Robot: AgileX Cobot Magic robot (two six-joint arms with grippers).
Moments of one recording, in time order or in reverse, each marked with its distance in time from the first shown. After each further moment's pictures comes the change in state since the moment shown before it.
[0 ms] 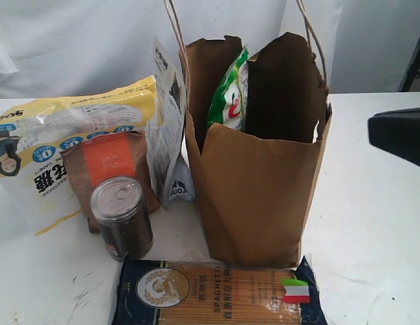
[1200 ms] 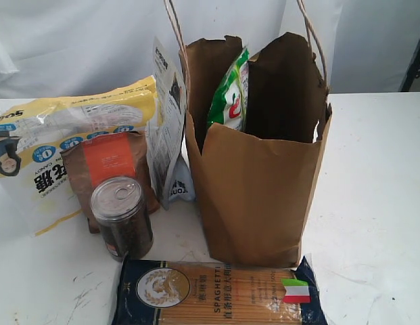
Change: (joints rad) left arm 0.000 0.000 0.000 0.000 0.000 0.000; right arm -0.509 -0.684 0.661 -0.392 -0.158 0.538
